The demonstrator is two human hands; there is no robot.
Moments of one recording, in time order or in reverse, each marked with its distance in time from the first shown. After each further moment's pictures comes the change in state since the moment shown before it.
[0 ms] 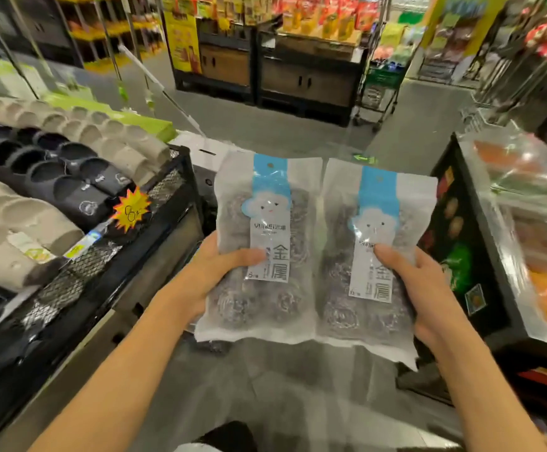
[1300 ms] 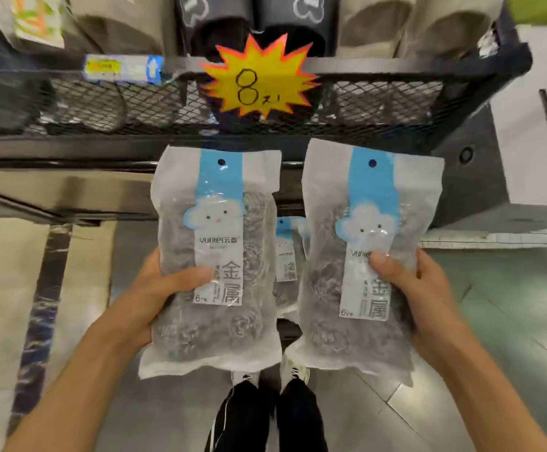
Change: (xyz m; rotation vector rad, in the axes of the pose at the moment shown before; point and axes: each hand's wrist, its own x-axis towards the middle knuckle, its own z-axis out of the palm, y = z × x) left_hand 0.244 -0.186 -0.240 -0.425 1.281 0.158; right_hand 0.542 0.216 0.347 -0.541 -1.128 0.395
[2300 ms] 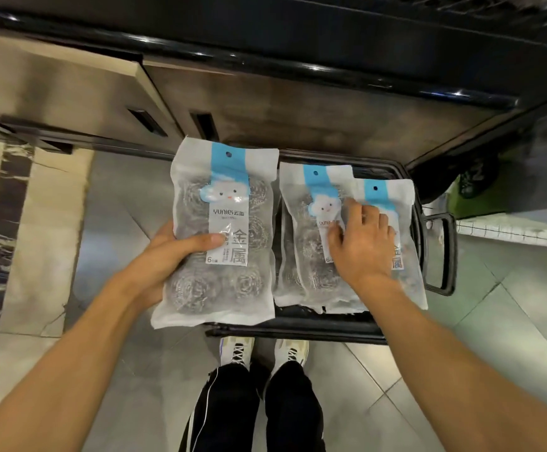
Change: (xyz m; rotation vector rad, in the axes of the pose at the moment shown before) left_hand 0.115 -0.160 -0.118 -0.105 0.064 -0.234; right_hand 0.196 0.215 0.071 -1.490 0.167 -0.342
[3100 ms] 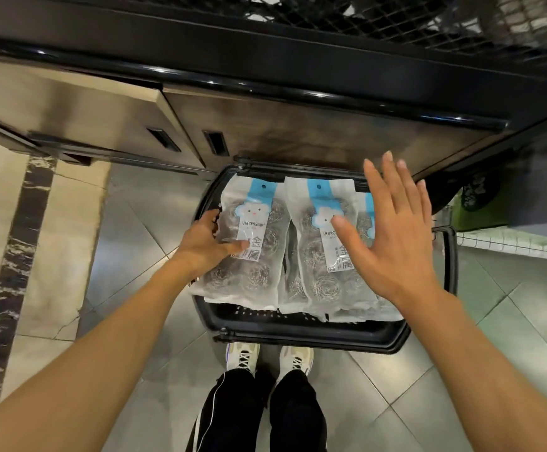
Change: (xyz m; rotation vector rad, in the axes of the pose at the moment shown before) left_hand 0.062 -0.011 -0.001 0.837 0.310 -0.053; right_hand -0.012 -0.014 -0.098 0.183 0.227 -0.340
